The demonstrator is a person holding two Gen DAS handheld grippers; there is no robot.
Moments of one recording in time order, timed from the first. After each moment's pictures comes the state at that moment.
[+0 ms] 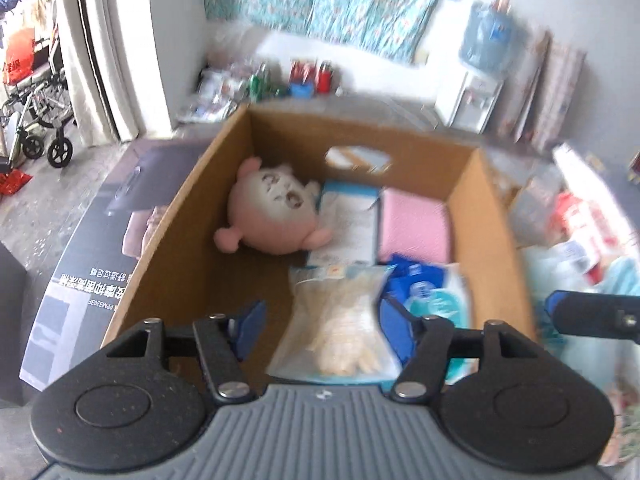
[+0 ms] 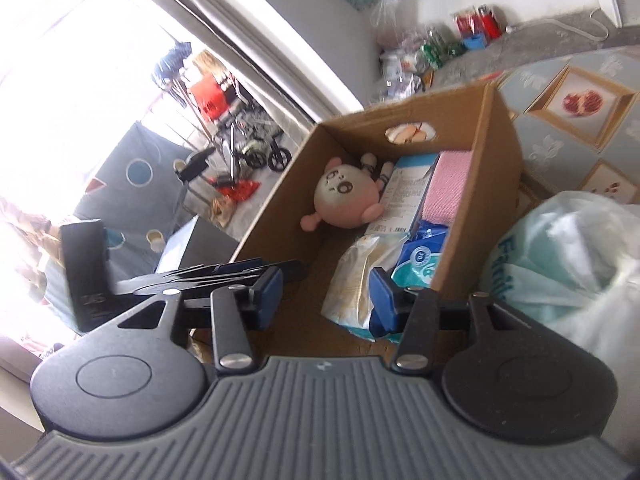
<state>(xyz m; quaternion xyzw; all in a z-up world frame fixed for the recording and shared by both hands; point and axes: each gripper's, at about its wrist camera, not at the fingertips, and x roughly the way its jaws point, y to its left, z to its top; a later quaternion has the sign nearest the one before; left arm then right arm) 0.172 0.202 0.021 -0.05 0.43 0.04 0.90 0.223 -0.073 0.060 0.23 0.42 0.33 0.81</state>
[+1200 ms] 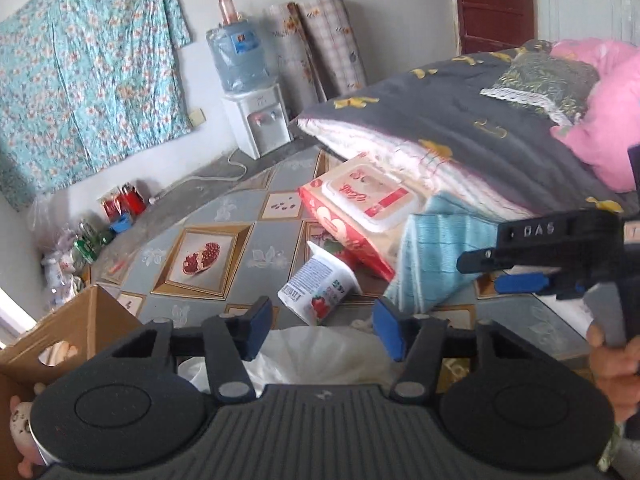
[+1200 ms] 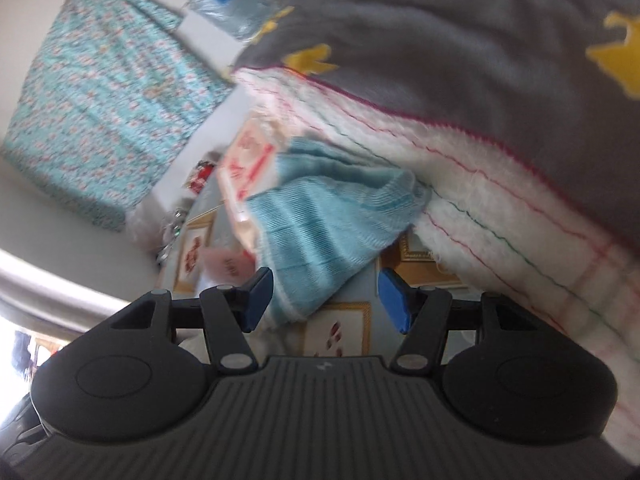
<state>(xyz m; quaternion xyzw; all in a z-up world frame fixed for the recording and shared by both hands) 0.251 -0.096 -0.030 0.20 0.35 -0.21 0.89 0.224 -0.350 -0.130 0.47 0.35 -0.12 0.80</state>
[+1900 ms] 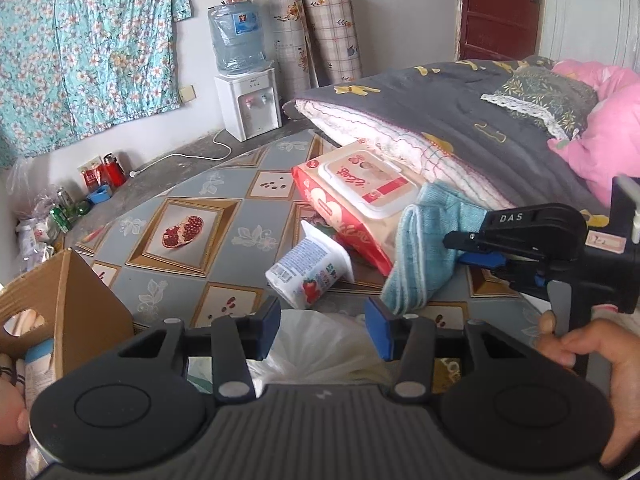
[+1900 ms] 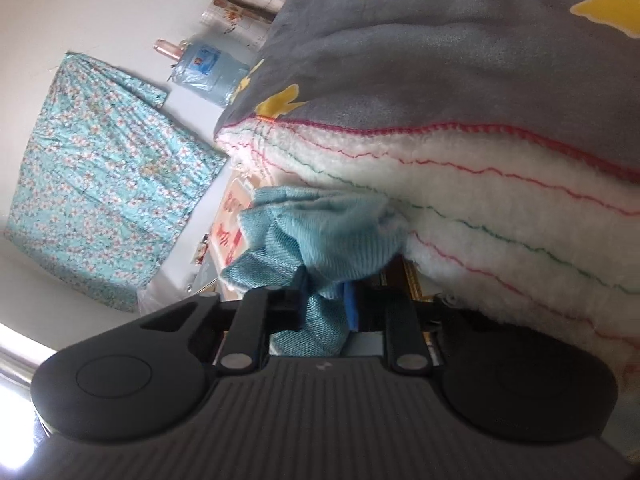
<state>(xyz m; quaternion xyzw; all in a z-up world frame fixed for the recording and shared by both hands) 0.254 -0.075 -0.037 0.15 0.38 -0.23 0.89 0.244 -0.349 -0.169 0.52 0.25 -0.14 0.81</state>
